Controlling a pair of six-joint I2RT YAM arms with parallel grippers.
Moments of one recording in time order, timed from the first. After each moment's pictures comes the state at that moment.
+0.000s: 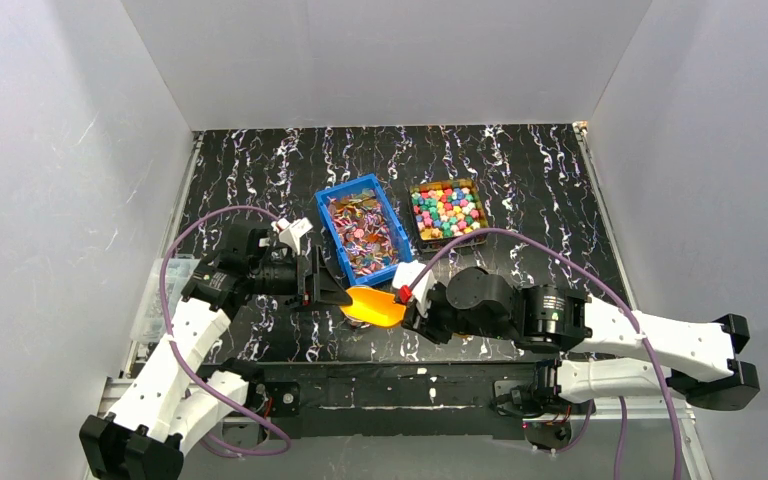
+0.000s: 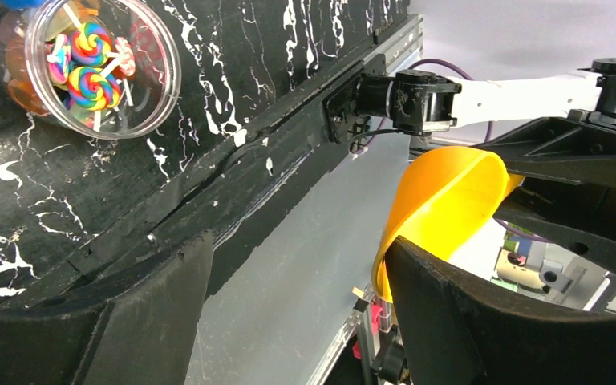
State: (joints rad) left arm -0.32 0.87 0.82 -0.82 0.79 -0.54; right arm 1.40 0.98 1.06 -0.63 0.13 -0.03
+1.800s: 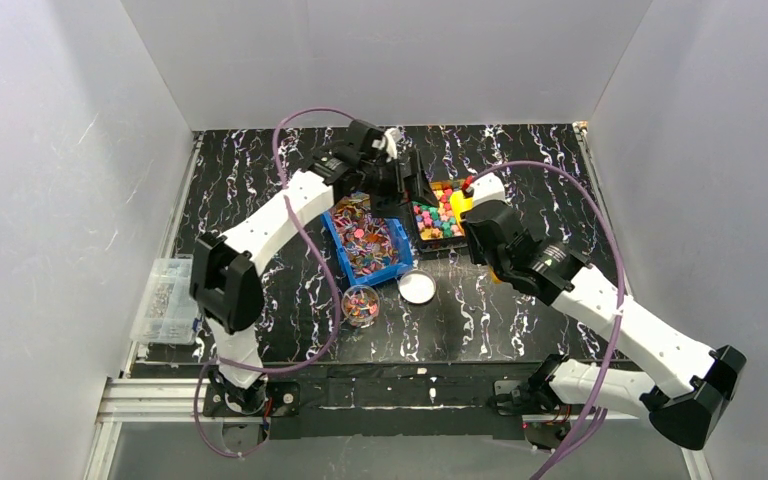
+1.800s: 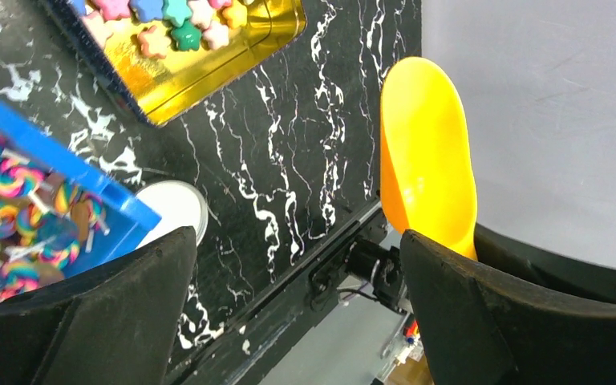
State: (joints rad) left arm -0.59 1.79 1.67 -0.64 0.48 -0.72; right arm 0.84 1.07 1.09 -0.73 0.54 0.21
